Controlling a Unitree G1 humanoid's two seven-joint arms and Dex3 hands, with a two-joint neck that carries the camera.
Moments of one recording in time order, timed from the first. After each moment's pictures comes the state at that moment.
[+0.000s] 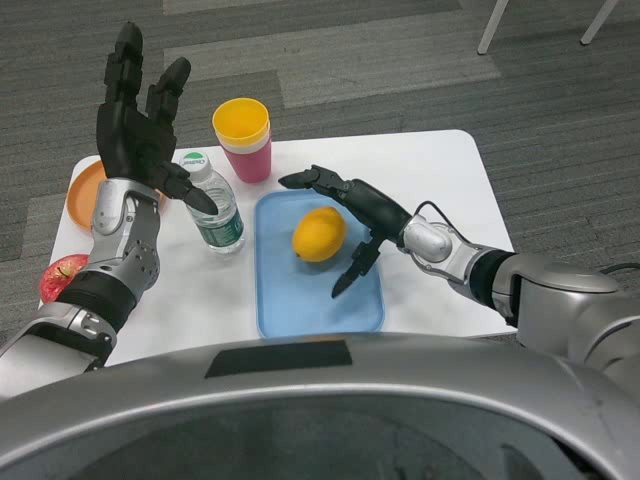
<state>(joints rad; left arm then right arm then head) -0.40 0.23 -0.34 0.69 -0.81 -0.69 -0.16 -0.52 -0.40 1.25 0.98 0.57 -0.93 -0.07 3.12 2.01</state>
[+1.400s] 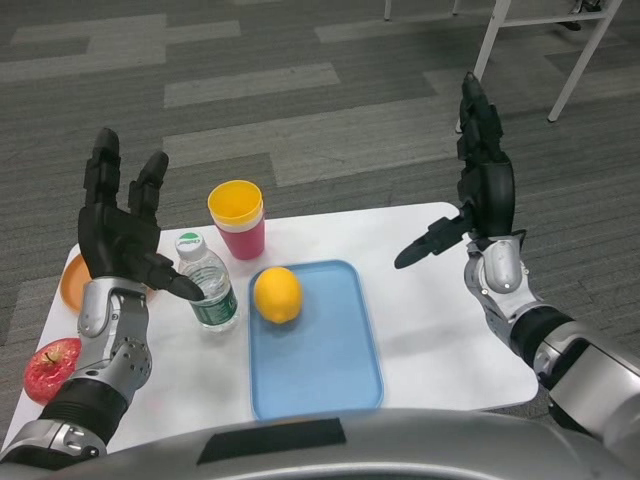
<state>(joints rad) -0.30 0.19 -0.22 0.59 -0.81 -0.69 -0.17 -0.39 -0.52 0.57 0.82 0.56 -1.19 -0.37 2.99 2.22</state>
